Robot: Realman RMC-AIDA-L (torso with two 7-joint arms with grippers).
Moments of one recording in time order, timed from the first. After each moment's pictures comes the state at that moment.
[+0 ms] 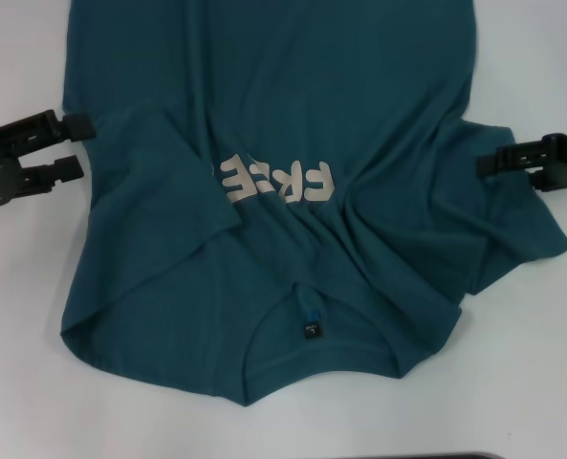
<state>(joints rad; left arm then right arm) -0.42 -2.03 -2.69 -0.76 -1.07 1.74 -2.37 0.59 1.93 -0.57 -0.63 -2.42 -1.49 2.39</state>
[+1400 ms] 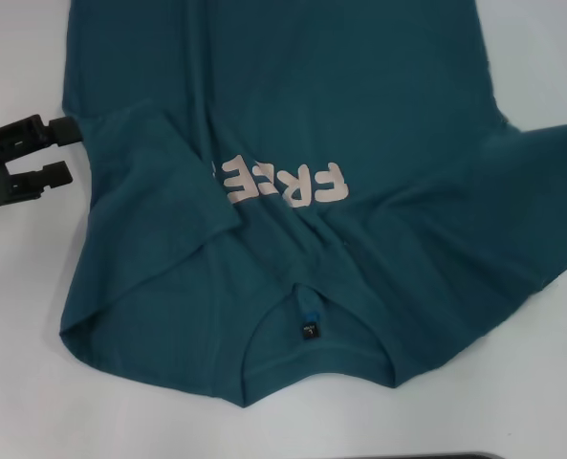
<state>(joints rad) -0.40 -2.02 -2.70 -0.76 -1.07 1.75 -2.38 0.53 1.84 -0.46 -0.77 -2.47 -1.57 2.44</state>
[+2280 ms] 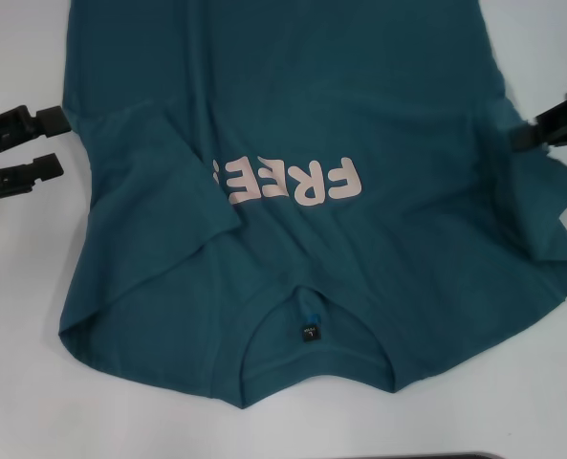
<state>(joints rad) -0.40 -2.02 -2.74 -0.76 -1.07 1.76 -2.38 0.65 1.90 -0.60 -0.85 -2.42 -1.77 2.48</state>
